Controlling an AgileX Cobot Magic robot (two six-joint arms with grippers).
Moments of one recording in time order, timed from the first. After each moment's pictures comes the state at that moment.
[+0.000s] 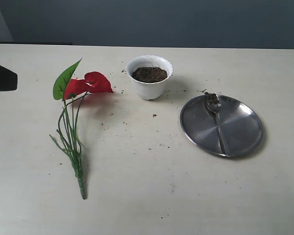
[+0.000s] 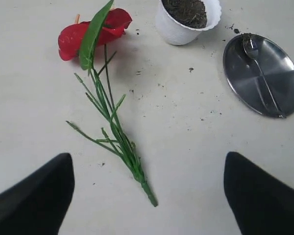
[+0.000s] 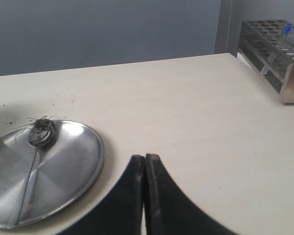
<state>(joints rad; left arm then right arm) 0.12 0.89 -0.87 -0.50 0.99 0.24 -0.08 0.01 0.00 0.17 0.34 -0.12</state>
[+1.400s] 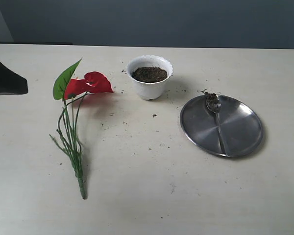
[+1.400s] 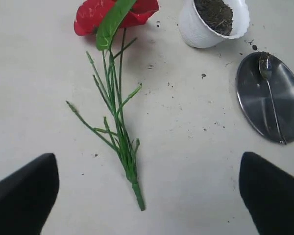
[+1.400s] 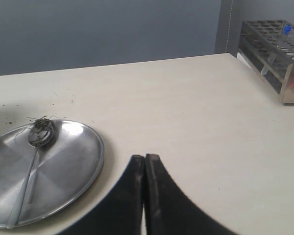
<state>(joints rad) 0.12 0.91 -0.78 -0.50 0.90 0.07 -0.08 0.01 0.00 0.17 0.34 -0.12</state>
